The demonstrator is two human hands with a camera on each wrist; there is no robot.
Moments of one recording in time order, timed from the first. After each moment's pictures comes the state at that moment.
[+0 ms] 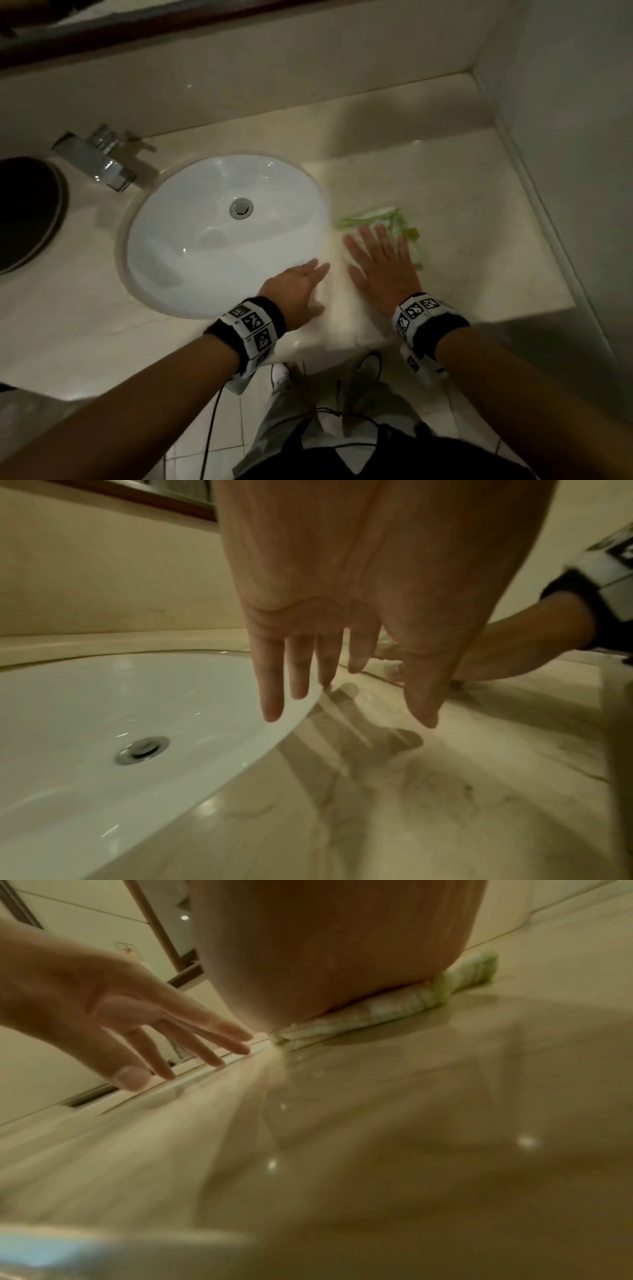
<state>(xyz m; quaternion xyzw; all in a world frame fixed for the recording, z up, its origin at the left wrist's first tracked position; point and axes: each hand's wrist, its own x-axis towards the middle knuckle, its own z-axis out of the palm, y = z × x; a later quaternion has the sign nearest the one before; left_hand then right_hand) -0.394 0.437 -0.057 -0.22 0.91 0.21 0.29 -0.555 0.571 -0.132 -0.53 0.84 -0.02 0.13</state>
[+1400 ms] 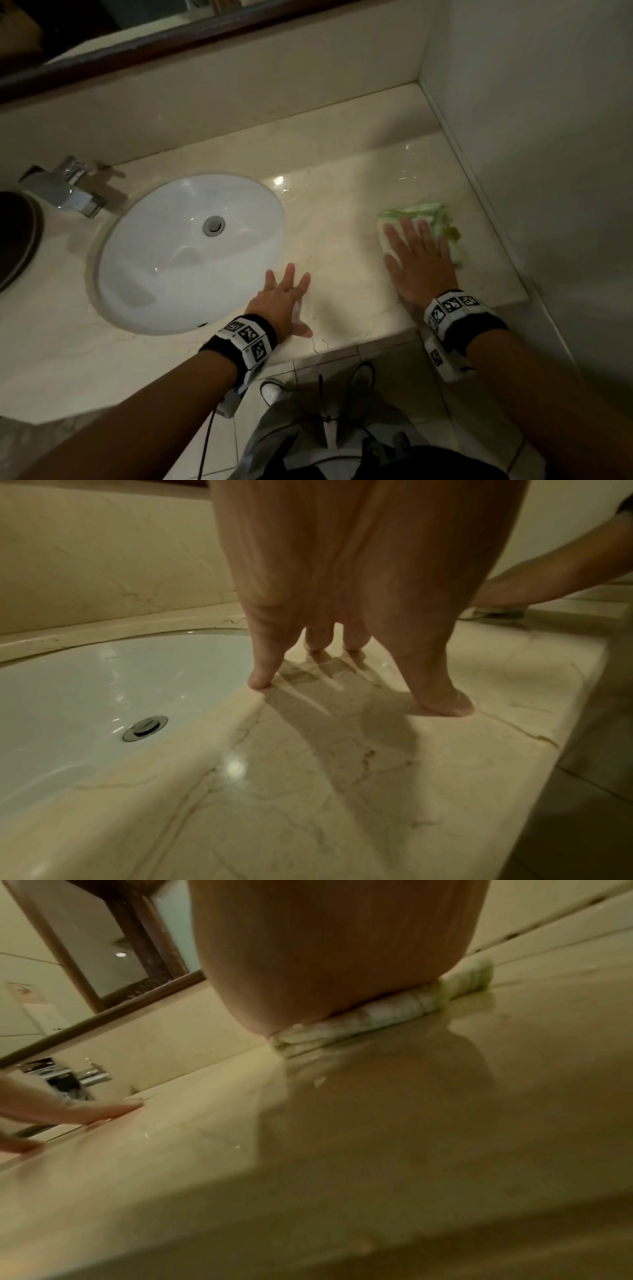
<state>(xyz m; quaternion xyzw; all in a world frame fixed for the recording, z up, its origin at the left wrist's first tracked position) -0.428 0.481 -0.074 -0.27 0.87 0.19 0.37 -0.649 0.654 -0.130 -0.42 0.90 -0.03 0.12</state>
